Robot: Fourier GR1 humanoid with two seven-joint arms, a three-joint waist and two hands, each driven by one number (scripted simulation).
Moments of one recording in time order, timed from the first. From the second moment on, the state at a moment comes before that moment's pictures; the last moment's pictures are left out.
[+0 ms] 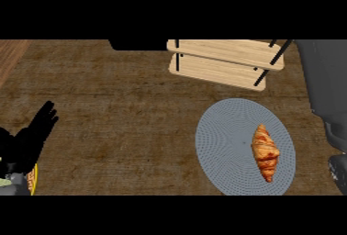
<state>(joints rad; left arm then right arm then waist) -0.03 0.34 0.14 -1.38 0.12 -0.06 0.09 -1.28 -0.30 -0.13 -0.97 0.98 0.12 0.72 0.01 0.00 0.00</state>
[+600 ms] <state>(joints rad) 0.00 0.32 0.15 -1.38 0.10 -0.06 0.07 -1.26 -0.30 -0.24 -0.94 0.86 0.00 0.61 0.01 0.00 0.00</state>
